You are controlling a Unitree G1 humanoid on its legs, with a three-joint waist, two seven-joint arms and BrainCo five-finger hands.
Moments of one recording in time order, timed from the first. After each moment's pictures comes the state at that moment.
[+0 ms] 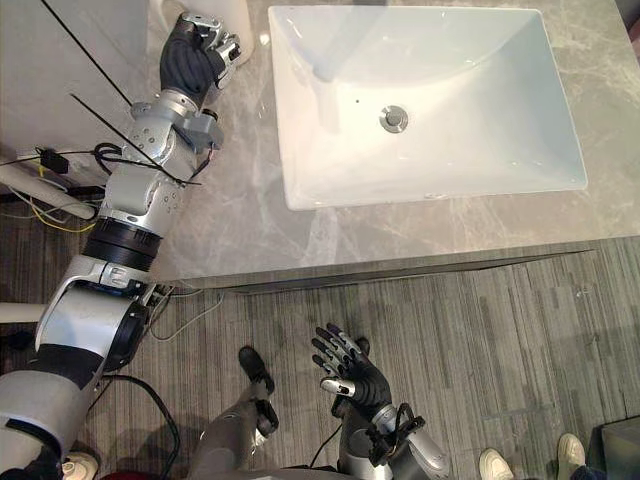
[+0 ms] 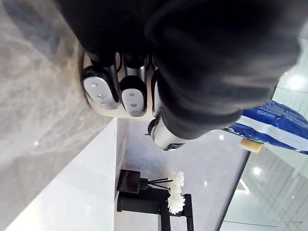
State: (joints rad) left arm -1.11 0.41 -0.19 0.57 -0.50 -0.08 0.03; right arm 0.44 -0.21 0.28 -0.15 0.67 0.05 0.44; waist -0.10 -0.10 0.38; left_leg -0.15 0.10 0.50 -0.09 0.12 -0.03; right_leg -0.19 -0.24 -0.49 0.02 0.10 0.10
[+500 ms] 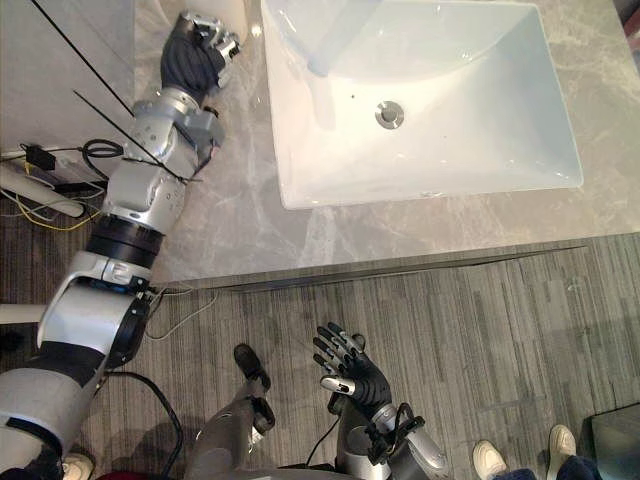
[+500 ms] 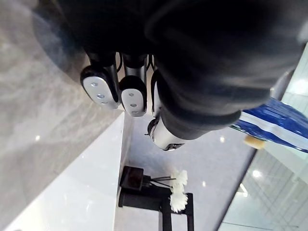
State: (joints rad) left arm -0.84 0.36 -0.19 0.26 -0.51 -0.09 0.01; right arm 0.42 -0.20 0.26 -0.15 0.67 0.04 0.42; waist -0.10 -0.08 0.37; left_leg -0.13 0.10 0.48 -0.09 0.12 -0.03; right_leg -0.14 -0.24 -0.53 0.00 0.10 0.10
